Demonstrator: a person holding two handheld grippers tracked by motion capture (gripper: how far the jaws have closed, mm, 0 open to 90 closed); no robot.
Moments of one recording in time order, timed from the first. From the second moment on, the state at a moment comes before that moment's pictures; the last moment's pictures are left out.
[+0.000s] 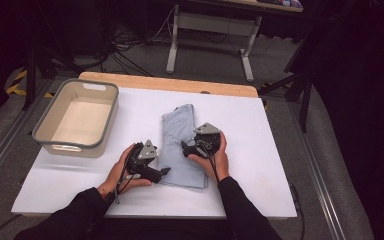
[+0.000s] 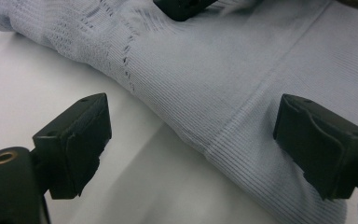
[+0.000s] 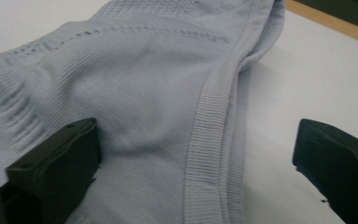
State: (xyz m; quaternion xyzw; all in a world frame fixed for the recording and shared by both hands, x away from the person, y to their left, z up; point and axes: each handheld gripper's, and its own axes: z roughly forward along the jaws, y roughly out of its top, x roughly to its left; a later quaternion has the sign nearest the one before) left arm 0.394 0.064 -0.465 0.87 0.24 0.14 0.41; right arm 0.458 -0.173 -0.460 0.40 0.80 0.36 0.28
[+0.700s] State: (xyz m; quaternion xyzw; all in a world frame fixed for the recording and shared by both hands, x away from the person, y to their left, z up) left arm 0.388 0.047 -0.467 0.89 0.23 0.08 0.40; right arm 0.479 -0.176 -0.461 0.43 0.82 0.35 0.15
